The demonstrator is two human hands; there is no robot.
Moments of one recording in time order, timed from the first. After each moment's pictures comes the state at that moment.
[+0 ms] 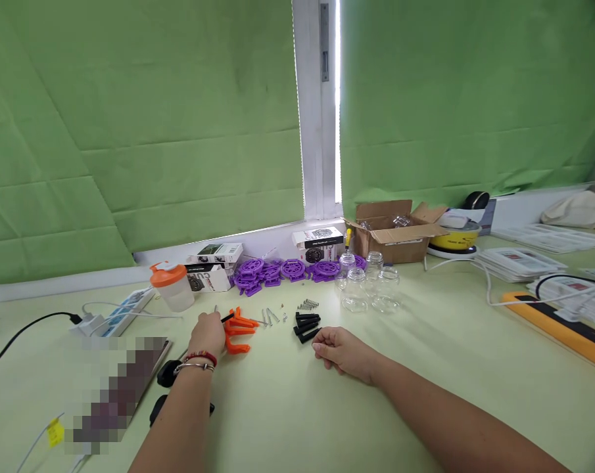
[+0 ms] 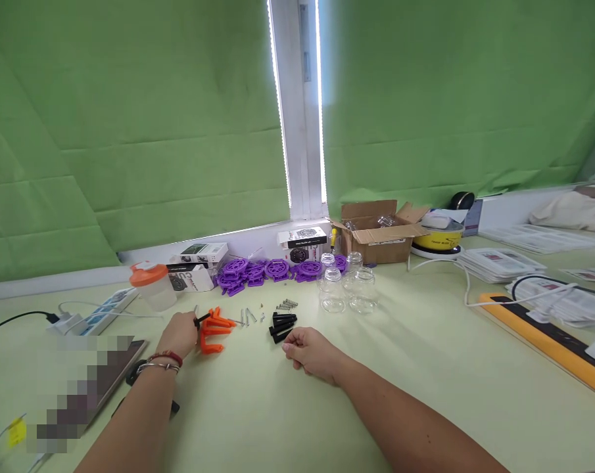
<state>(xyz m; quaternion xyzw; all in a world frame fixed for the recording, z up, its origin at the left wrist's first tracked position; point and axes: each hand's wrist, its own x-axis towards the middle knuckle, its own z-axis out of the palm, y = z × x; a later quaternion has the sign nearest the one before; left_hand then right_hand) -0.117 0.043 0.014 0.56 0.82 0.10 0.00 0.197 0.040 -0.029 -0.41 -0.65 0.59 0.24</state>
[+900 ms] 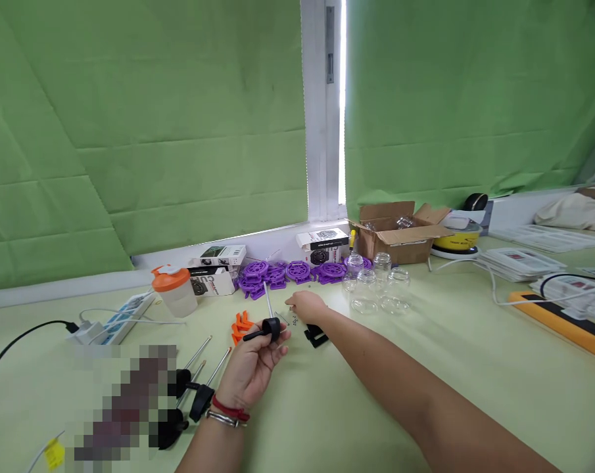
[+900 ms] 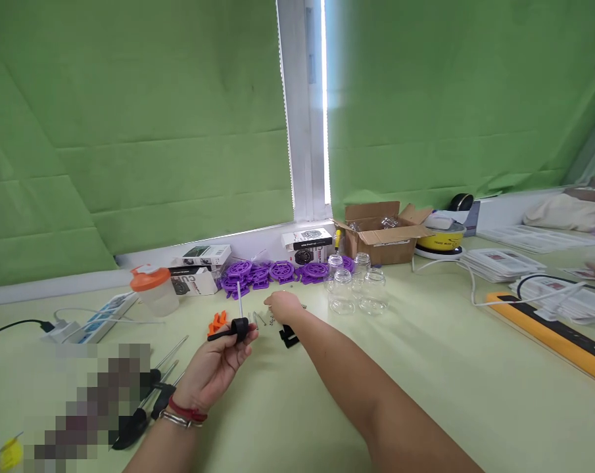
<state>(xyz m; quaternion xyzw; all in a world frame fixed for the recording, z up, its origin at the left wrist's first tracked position) -0.038 -0.004 0.013 0.26 0.38 0.60 0.65 0.099 0.148 -0.008 -0.45 -0.87 0.13 0.13</state>
